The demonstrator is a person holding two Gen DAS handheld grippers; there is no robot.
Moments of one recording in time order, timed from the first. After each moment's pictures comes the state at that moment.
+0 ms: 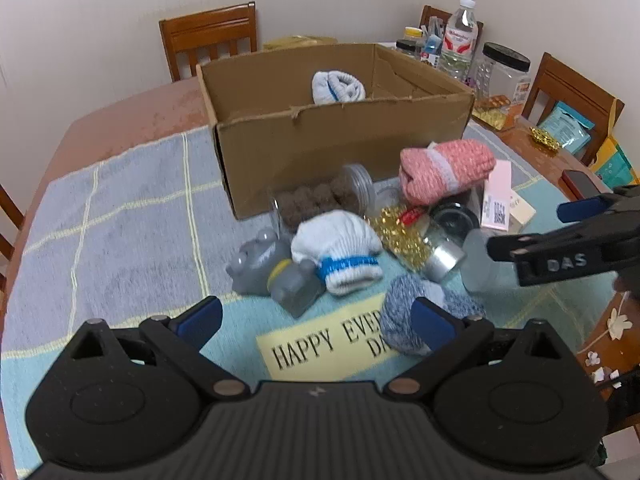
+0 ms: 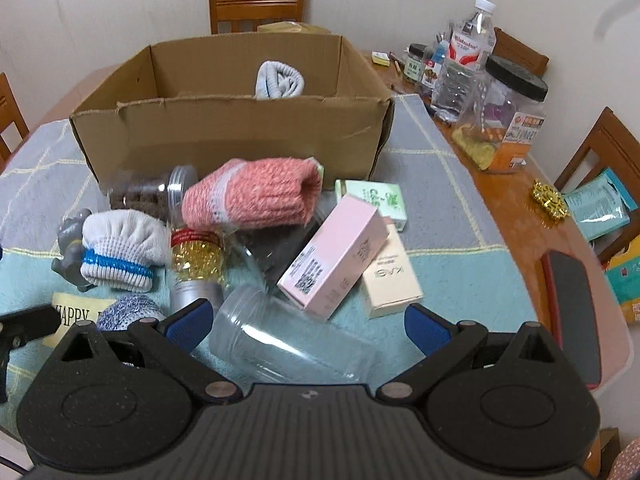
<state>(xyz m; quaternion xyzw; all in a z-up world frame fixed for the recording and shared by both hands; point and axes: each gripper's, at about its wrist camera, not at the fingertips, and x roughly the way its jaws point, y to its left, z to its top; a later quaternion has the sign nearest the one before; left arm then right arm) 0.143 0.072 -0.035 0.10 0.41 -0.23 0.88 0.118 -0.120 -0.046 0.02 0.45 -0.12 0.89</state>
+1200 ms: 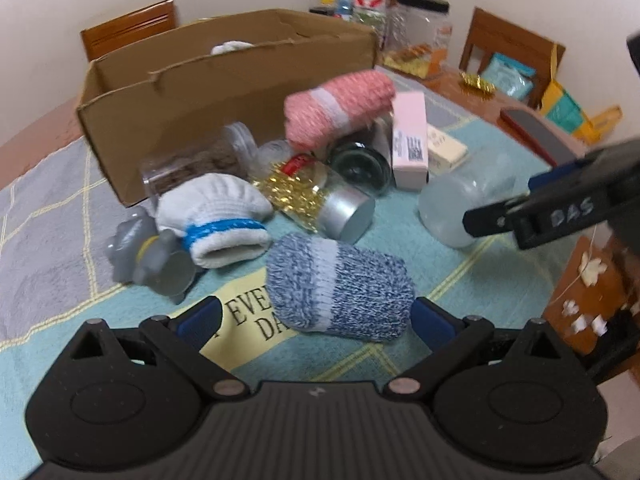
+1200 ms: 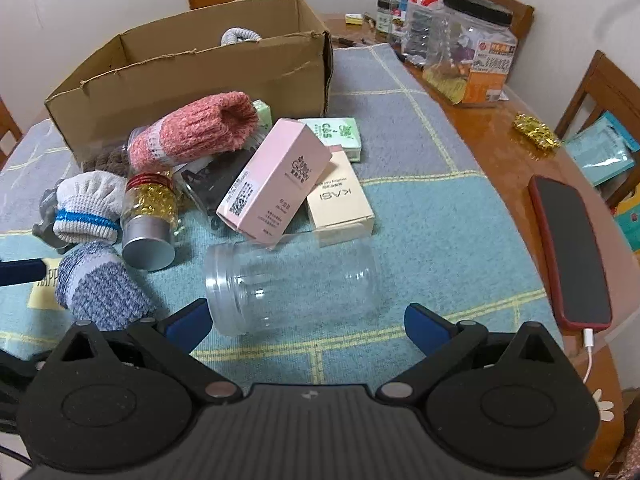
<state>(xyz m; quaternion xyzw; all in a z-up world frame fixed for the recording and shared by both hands) 0.117 0.014 -0.079 0.15 0.41 -0.31 0.84 0.078 -0.169 -0.071 0.08 0.47 -0.10 0.87</state>
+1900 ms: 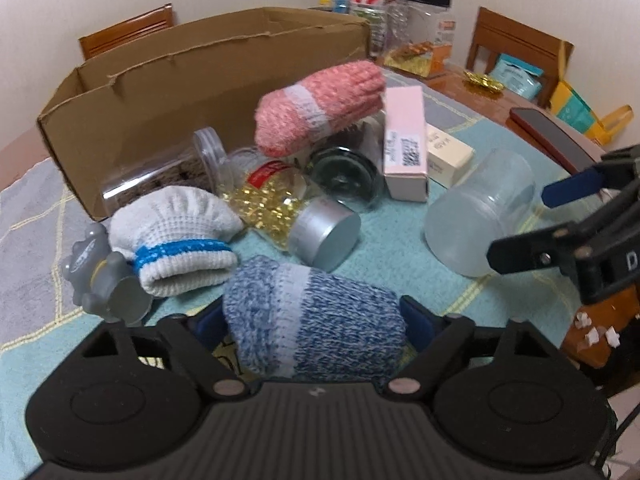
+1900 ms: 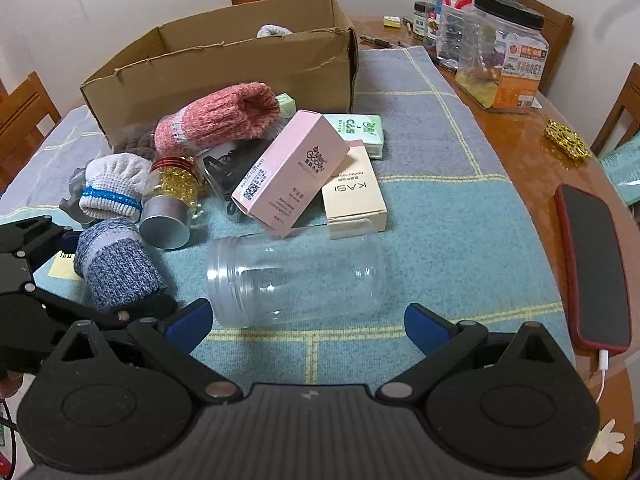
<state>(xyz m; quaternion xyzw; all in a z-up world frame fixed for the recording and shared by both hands) 0.126 -0.010 -0.093 0.14 0.40 -0.30 0.86 0.068 -0.182 -0.073 0.08 0.46 -0.04 0.88</state>
